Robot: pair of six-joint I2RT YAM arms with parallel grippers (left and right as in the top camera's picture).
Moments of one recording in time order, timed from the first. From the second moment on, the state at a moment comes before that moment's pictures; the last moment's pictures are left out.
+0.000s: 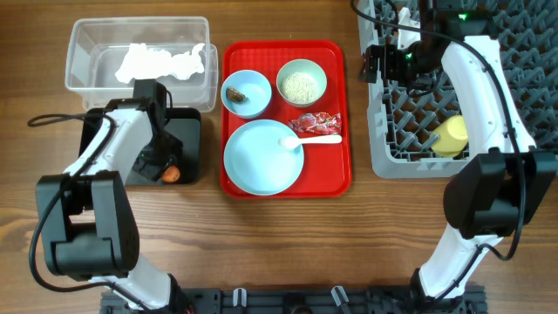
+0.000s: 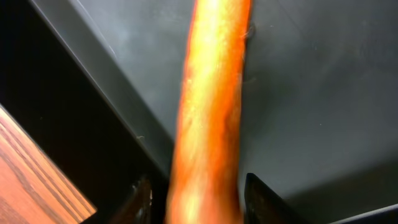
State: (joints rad) left arm 0.04 1.80 1.13 -0.95 -0.18 -0.94; right arm 0.04 2.00 1.88 -1.19 -0.29 0.07
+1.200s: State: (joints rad) left arm -0.51 1.77 1.32 -0.77 0.02 -0.47; right arm 0.08 2.00 1.87 -1.16 -0.34 0.07
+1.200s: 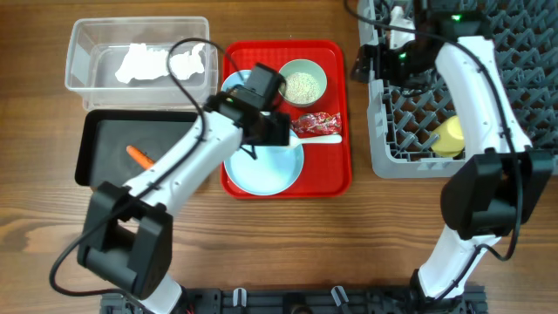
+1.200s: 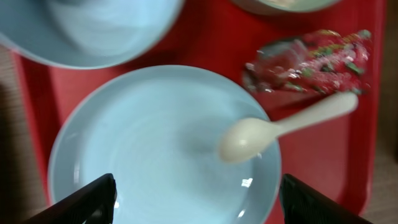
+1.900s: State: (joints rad) left arm -0.16 1.49 1.35 -0.83 0.04 -0.60; right arm 0.31 2.00 1.46 -0.97 -0.40 -0.57
